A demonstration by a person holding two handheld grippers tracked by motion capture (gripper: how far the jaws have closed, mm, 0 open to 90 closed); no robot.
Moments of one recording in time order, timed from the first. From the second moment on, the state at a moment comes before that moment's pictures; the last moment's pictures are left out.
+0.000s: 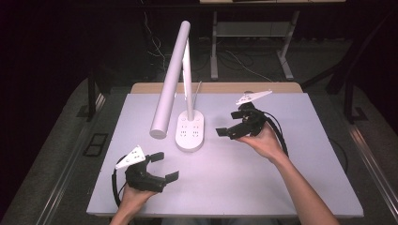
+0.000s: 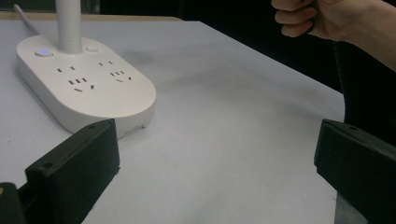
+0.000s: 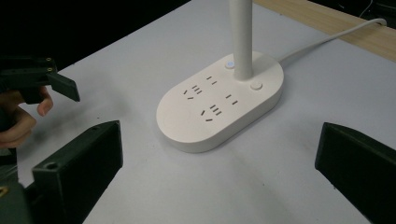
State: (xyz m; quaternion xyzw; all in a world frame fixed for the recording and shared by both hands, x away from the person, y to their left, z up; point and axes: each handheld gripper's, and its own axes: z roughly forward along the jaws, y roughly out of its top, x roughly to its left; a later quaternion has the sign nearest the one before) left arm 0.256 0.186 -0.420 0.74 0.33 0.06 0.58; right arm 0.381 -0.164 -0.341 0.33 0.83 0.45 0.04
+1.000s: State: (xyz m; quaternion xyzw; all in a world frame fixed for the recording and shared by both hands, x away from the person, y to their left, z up) left arm 0.256 0.189 -0.421 0.74 0.33 0.06 0.59; right arm 0.434 -0.127 -0.356 0.34 0.84 0.43 0.02
